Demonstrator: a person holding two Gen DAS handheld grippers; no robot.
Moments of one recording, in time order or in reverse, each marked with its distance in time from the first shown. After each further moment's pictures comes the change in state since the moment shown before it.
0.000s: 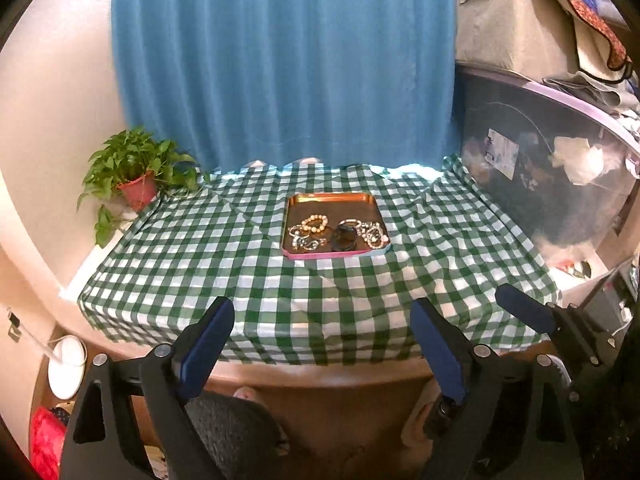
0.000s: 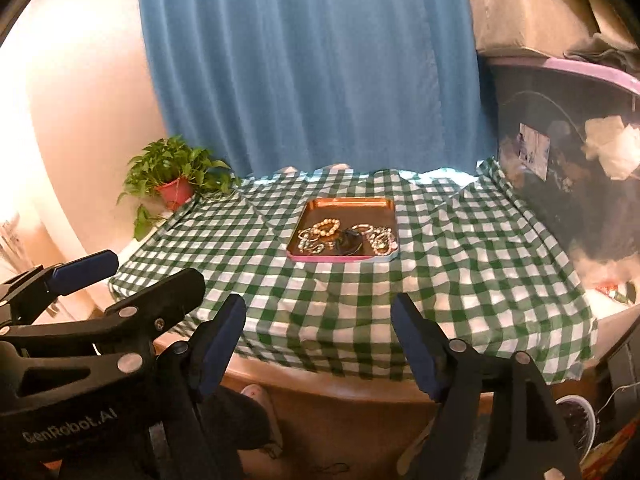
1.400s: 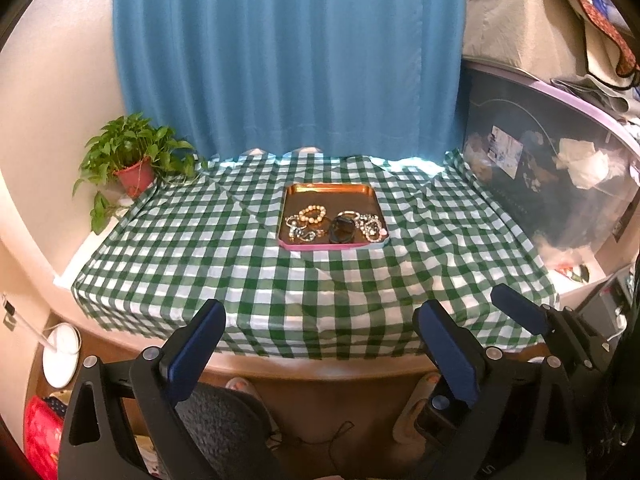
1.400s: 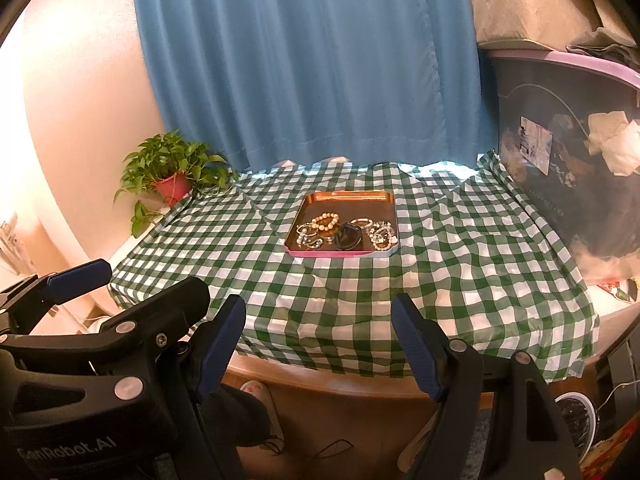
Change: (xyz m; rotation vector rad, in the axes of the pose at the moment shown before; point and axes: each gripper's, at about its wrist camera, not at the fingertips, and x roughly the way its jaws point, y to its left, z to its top) left arm 0.012 0.012 0.001 -0.026 0.036 -0.023; right arm 0.002 -0.002 -0.006 0.005 0.013 -0.009
